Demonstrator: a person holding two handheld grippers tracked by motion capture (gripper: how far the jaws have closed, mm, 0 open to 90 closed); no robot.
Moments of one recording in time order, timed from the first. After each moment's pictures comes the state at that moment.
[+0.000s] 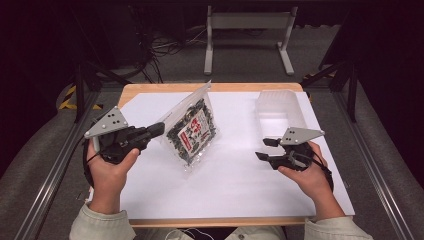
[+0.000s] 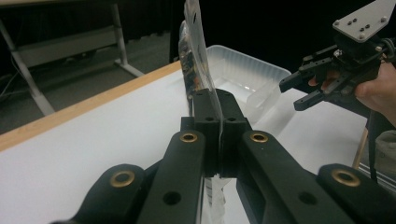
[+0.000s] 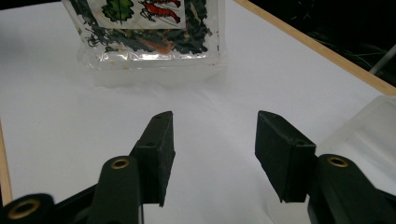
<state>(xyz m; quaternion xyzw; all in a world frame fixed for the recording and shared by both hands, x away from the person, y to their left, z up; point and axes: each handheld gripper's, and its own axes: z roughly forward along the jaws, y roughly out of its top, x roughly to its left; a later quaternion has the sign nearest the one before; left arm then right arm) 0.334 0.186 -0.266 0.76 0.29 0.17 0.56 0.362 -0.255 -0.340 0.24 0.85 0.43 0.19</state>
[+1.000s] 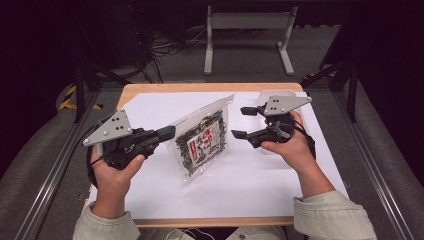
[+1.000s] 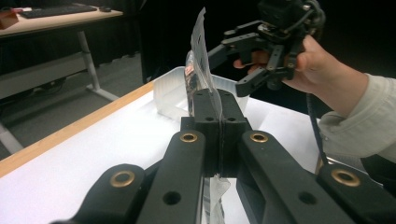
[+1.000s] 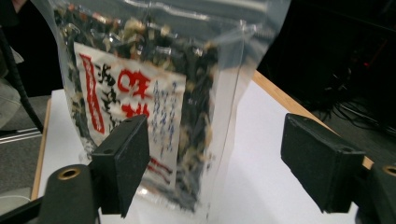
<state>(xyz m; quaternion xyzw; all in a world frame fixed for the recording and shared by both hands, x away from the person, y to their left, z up) 0.318 0.169 -0.252 0.76 0.22 0.15 0.59 0.403 -0.200 -0.278 0.14 0.82 0.53 0.16</state>
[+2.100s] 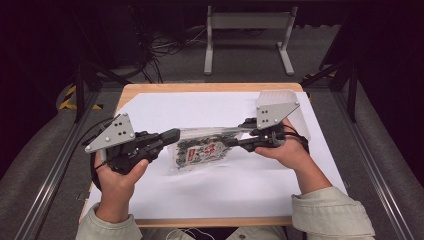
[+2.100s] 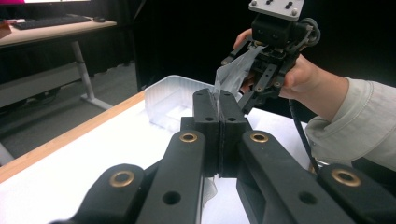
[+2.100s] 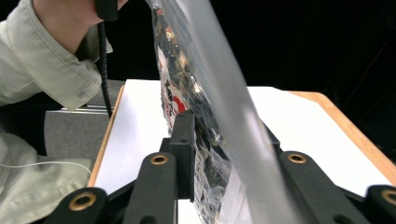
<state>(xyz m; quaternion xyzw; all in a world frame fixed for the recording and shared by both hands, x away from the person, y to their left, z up) 0.310 0.161 -0.252 0.75 0.21 0.16 0.60 0.394 -0.182 -0.284 0.00 0.83 0.55 0.09</state>
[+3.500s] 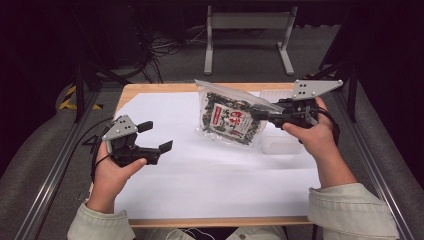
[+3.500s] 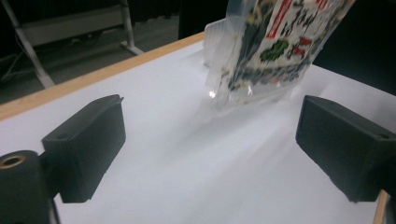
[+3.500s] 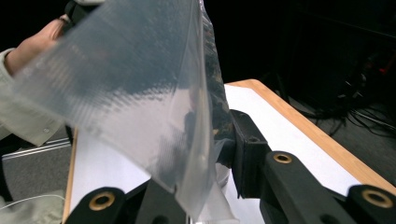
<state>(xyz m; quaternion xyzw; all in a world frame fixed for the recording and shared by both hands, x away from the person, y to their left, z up) 0.364 0.189 -0.321 0.77 0.31 0.16 0.53 0.403 -0.244 -0.239 0.14 0.81 0.56 0.13</state>
